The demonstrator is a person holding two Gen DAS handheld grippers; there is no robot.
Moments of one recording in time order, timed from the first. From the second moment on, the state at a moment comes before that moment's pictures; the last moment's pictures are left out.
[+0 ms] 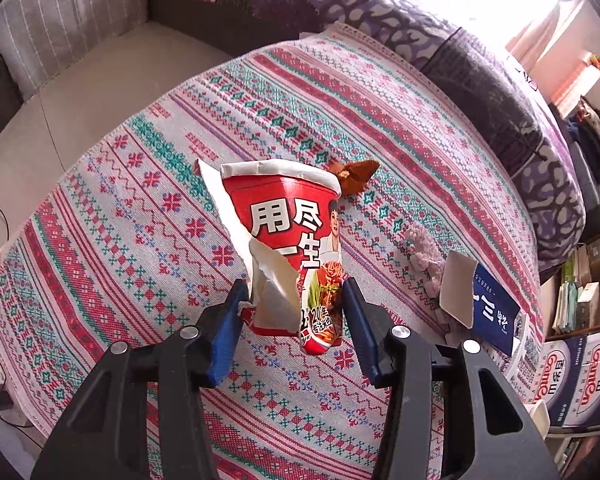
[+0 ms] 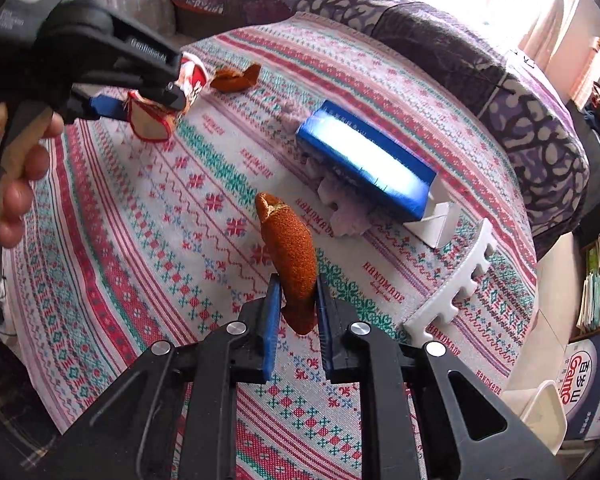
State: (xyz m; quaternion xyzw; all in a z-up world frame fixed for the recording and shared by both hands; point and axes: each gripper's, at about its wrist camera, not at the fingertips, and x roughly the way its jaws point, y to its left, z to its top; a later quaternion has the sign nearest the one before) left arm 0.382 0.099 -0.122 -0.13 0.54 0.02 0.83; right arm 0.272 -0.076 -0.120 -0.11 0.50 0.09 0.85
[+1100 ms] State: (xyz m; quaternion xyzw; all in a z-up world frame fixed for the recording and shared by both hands) left arm 0.285 -0.016 -0.012 0.01 0.33 -0.02 0.94; right arm 0.252 -0.203 -0.030 0.09 0.34 -0.17 0.92
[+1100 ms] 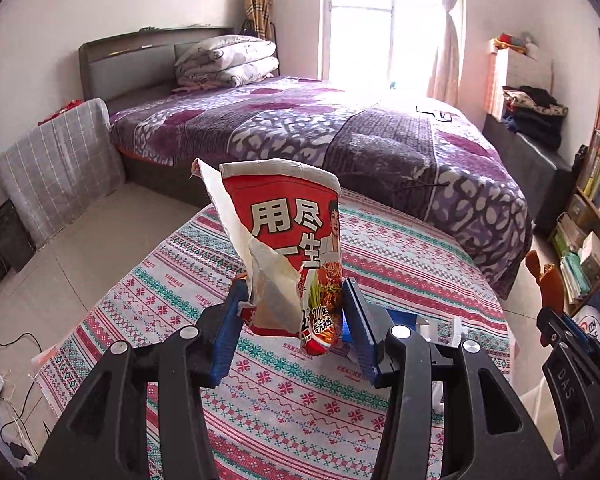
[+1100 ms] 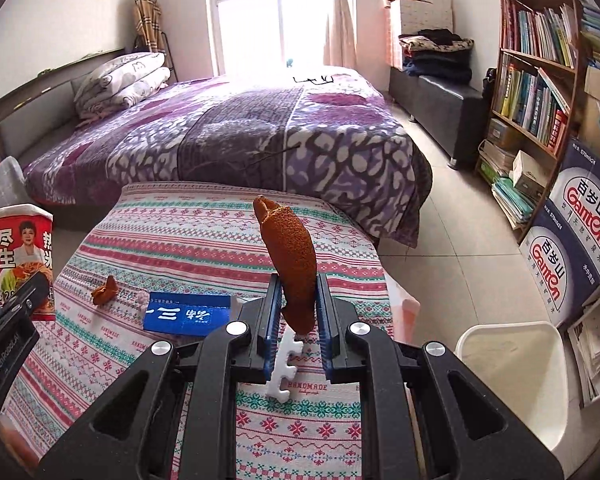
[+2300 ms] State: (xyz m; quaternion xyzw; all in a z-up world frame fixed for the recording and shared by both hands) left arm 0.235 -0.152 -0.027 0.06 0.33 -0.13 0.93; right arm 0.189 -0.332 -0.026 0.14 0.34 -0.30 0.88
